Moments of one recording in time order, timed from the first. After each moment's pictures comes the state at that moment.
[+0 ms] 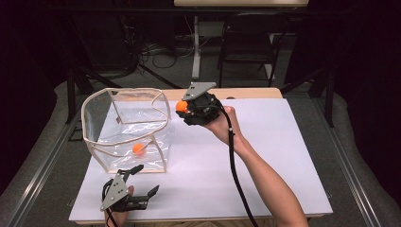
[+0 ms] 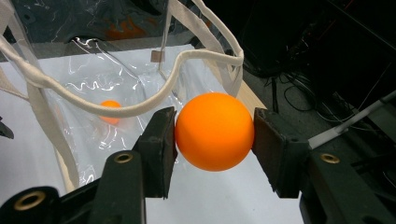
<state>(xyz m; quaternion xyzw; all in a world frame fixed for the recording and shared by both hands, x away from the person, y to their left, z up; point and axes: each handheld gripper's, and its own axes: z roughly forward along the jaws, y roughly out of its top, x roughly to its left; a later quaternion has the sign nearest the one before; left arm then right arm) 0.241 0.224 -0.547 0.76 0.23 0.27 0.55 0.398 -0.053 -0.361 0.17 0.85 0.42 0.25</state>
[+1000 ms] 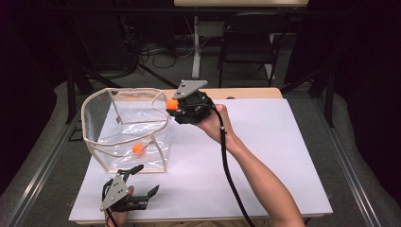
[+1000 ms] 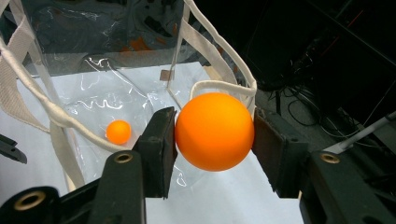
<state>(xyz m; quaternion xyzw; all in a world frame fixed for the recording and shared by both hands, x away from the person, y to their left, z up) 0.240 0.224 -0.547 0.76 0.23 0.27 0.55 0.395 -0.032 -0.352 0.15 0.85 0.44 0.25</state>
